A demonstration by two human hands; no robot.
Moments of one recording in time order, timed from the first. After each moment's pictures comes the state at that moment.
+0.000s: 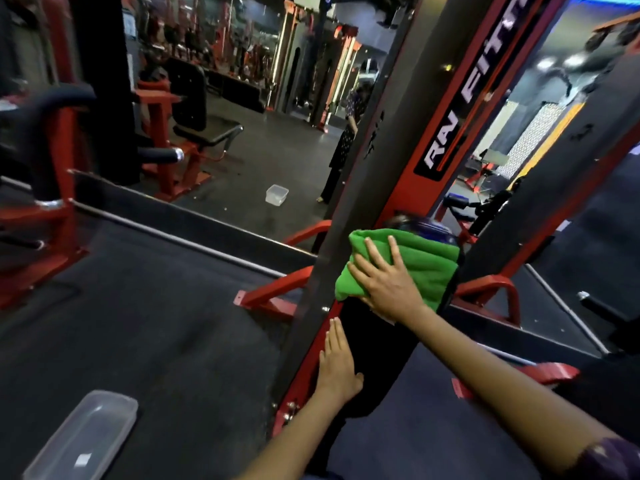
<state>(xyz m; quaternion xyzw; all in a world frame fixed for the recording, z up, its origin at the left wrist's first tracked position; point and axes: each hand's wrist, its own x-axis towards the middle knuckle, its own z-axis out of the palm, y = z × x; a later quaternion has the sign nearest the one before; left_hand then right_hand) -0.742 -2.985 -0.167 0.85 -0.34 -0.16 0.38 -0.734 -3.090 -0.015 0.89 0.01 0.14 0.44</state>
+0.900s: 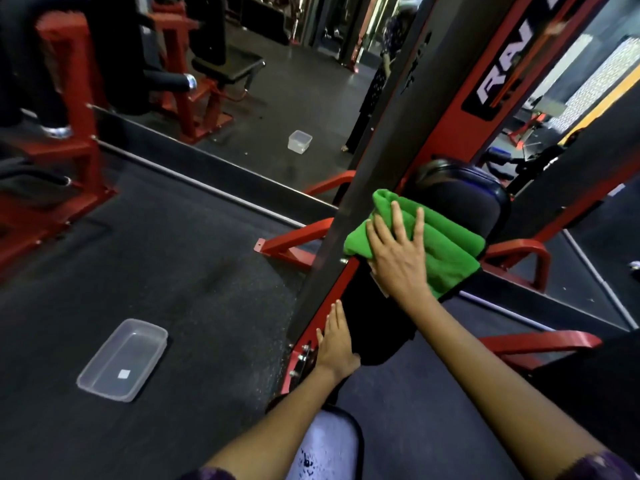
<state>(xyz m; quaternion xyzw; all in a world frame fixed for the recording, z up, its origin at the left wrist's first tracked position) -0.758 -2.971 -0.229 0.84 -0.28 -0.26 0.39 -0.732 -3.070 -0.071 0.90 -0.09 0.17 0.39</state>
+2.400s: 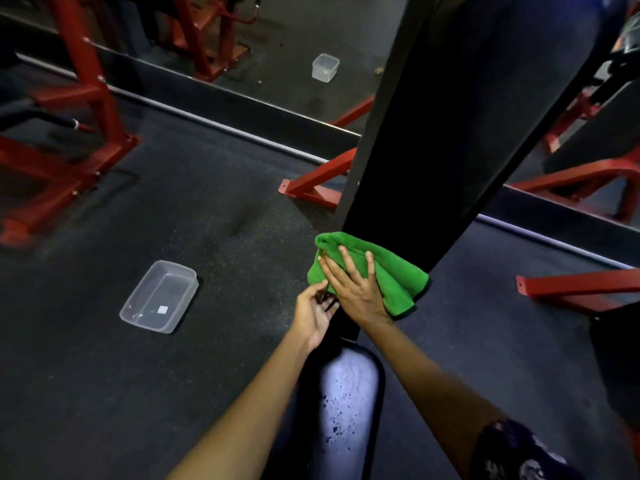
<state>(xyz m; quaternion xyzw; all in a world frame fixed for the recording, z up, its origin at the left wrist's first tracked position) -0.771 -2.963 -0.330 0.33 0.21 -0.39 0.84 -0.794 -3.076 -0.339 0.91 0.05 0.29 0.28</state>
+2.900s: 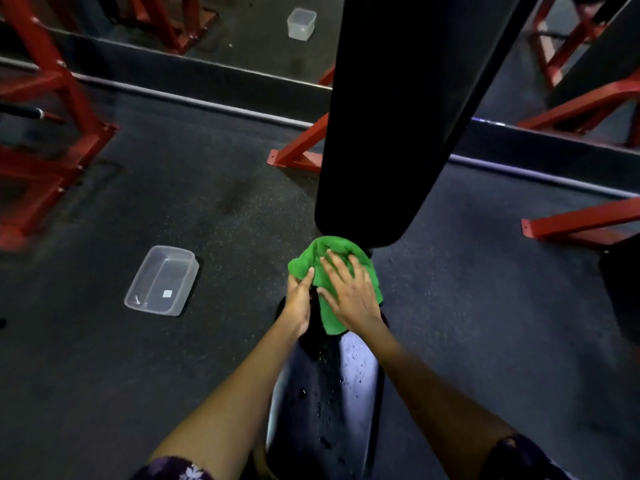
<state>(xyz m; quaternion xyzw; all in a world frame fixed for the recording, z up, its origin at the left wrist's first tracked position) -0.809 -2.948 -0.386 0.52 0.13 -0.34 0.78 -0.869 -3.044 -0.400 0.98 -0.10 0.15 -0.05</state>
